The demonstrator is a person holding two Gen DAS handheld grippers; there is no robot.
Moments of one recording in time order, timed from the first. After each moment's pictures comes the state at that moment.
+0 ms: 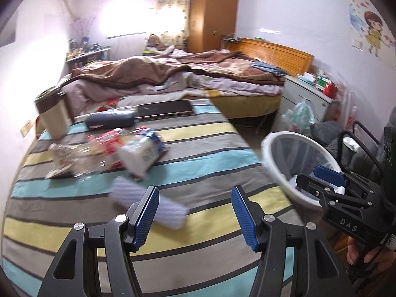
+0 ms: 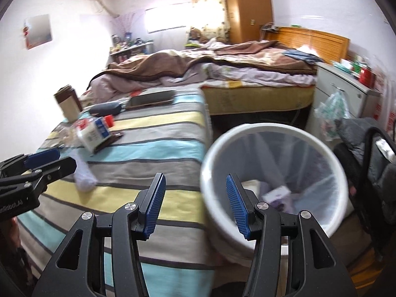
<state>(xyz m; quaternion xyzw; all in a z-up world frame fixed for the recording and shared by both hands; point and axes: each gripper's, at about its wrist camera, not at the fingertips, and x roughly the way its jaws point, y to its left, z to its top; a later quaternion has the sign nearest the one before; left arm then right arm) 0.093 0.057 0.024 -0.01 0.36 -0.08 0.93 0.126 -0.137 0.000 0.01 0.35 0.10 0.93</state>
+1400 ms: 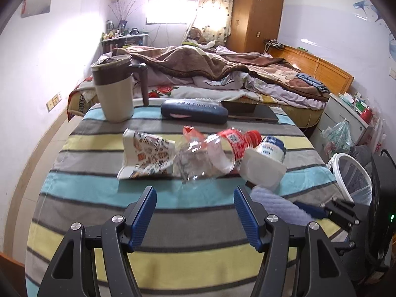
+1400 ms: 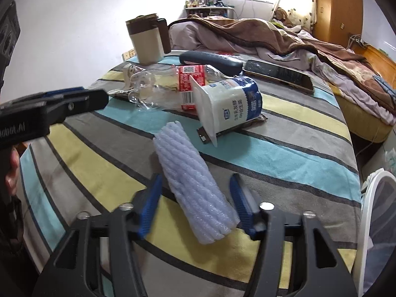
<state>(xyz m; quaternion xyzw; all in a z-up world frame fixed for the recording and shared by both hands) 0.139 0.219 0.006 -0.06 0.37 0.00 0.93 0.163 0.026 -0.033 -0.09 0.42 0.26 0.87</state>
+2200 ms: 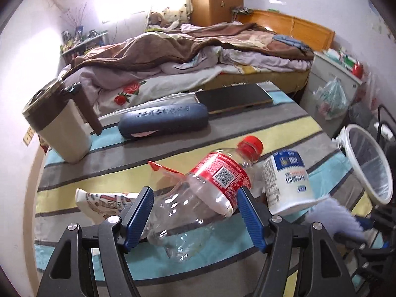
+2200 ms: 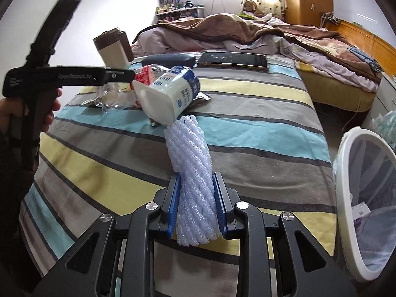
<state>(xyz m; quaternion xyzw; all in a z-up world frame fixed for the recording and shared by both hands) 0.242 0.182 -0.010 0.06 0.43 -0.08 0.90 0.161 -0.029 -0.034 -0.03 0.43 0.20 0.88</state>
